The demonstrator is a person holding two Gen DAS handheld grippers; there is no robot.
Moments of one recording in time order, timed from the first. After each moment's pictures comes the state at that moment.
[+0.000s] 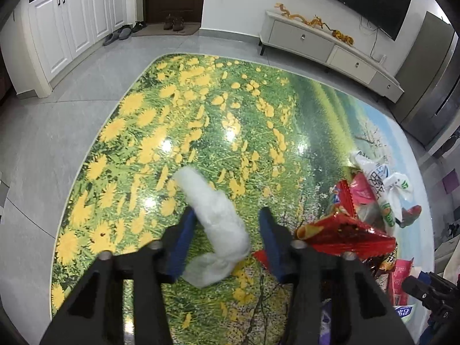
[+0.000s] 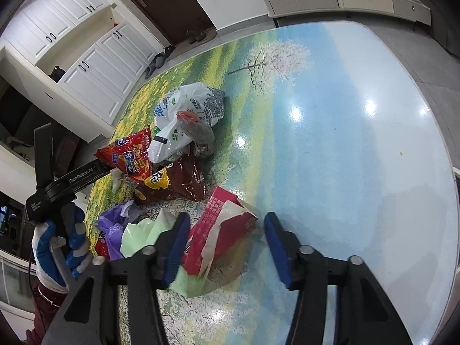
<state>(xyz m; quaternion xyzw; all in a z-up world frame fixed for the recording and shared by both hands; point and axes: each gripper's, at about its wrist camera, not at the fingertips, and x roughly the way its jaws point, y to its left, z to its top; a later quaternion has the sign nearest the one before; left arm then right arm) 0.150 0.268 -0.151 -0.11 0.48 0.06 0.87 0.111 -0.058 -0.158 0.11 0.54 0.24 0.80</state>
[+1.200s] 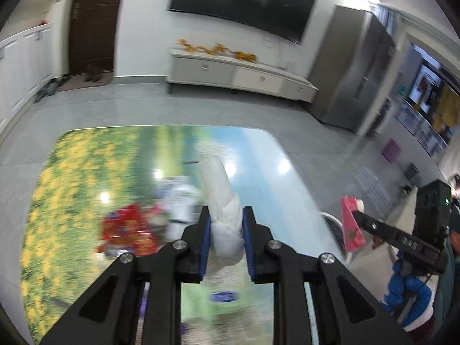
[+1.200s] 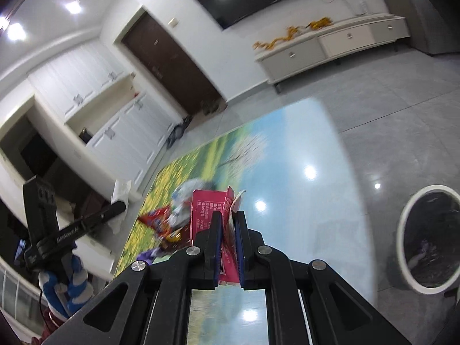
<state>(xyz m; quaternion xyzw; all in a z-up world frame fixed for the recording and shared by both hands) 0.090 0.096 -0.032 -0.07 0.39 -0.14 0.91 0.078 -0.205 -0.083 0.22 0.37 0.23 0.87</state>
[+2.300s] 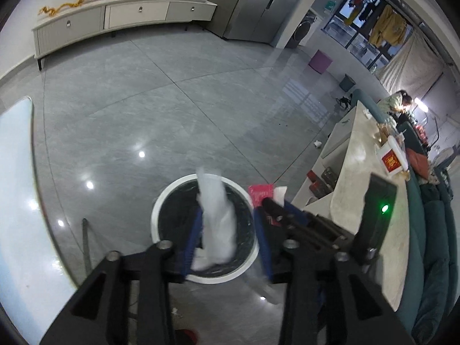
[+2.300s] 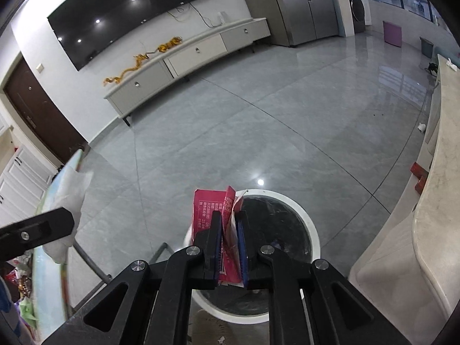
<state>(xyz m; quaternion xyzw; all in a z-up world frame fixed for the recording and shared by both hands) 0.178 -0.285 -0.114 0.00 0.51 -0.36 0.78 0.089 -0.447 -0.189 0.21 0.41 -0.09 0.88</state>
